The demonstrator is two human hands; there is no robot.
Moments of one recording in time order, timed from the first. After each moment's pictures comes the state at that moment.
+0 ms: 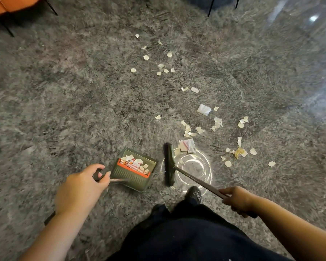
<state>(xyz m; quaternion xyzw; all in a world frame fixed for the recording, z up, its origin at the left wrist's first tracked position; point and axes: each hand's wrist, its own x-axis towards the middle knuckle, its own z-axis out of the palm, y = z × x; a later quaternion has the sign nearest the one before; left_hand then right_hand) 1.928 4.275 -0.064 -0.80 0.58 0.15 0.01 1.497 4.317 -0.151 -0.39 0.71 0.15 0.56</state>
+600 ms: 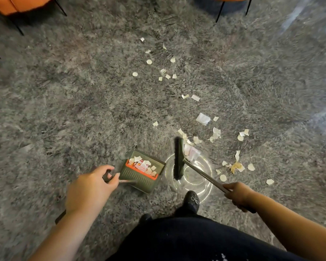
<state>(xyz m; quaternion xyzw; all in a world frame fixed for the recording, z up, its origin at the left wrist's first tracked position) 1.819 4.231 -0.063 -0.79 0.60 0.13 -0.05 1.405 4.228 -0.160 -0.40 0.73 0.16 0.52</state>
